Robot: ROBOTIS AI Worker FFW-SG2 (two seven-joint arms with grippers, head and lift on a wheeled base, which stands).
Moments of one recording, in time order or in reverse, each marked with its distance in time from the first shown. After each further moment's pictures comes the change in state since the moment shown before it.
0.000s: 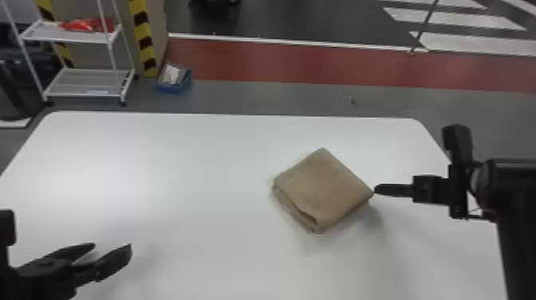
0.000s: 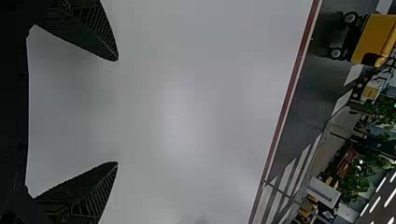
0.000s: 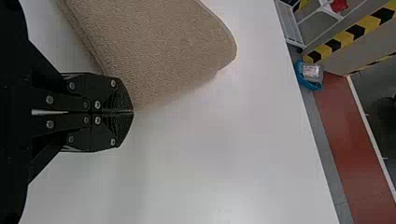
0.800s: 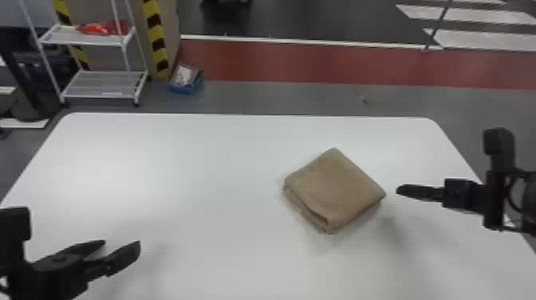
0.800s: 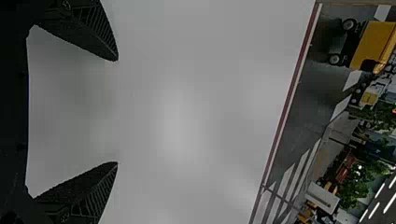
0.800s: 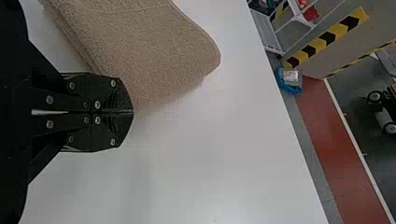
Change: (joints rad) left arm -0.015 0.003 0.016 0.028 0.000 -0.009 -0.001; right arm 0.063 -0.001 -0.103 -0.098 -0.082 0.055 0.020
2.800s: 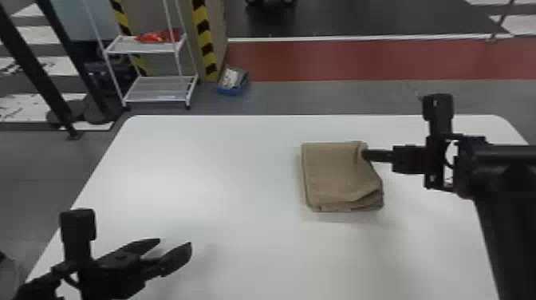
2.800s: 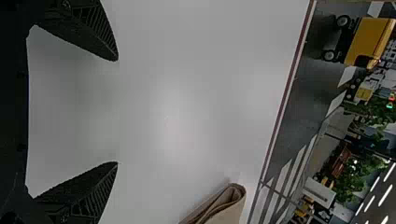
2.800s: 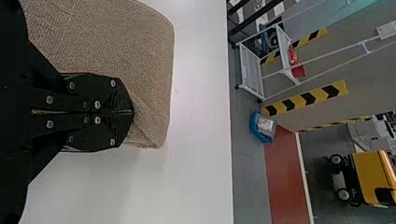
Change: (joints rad) left arm 0.068 0.000 0.019 -0.047 0.014 -0.039 -0.020; right arm -0.206 0.242 0.260 0.338 0.047 -0.442 -0.214
